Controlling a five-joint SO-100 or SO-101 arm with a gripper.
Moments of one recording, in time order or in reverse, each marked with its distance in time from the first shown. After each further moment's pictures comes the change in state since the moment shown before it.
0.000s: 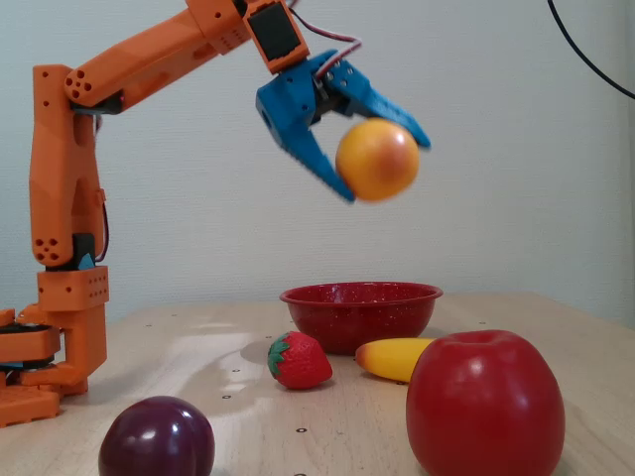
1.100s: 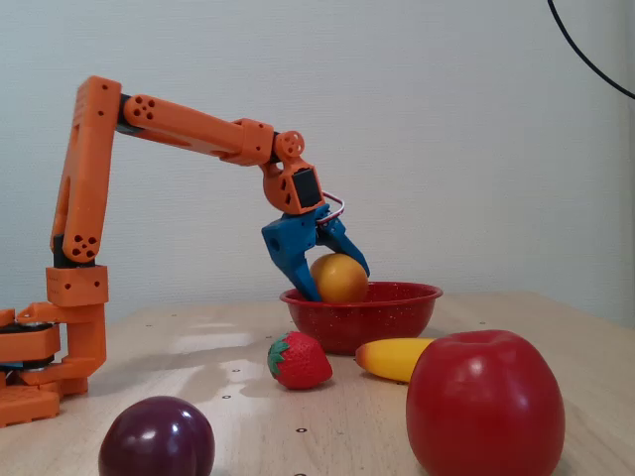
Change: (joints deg) arm 35.8 -12.6 25.8 -28.5 -8.3
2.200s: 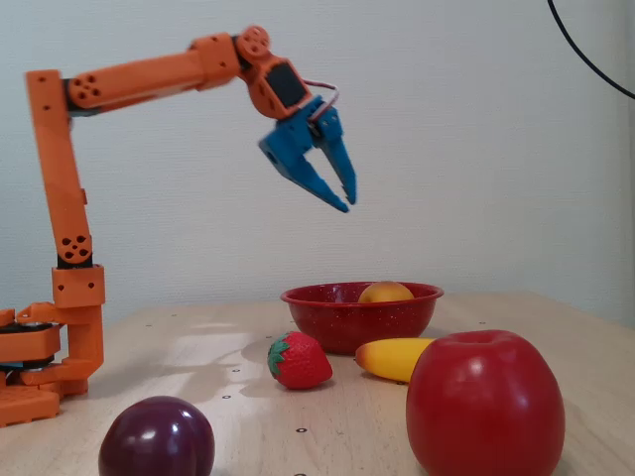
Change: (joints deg) arm -12.6 22.3 -4.8 9.3 -9.5
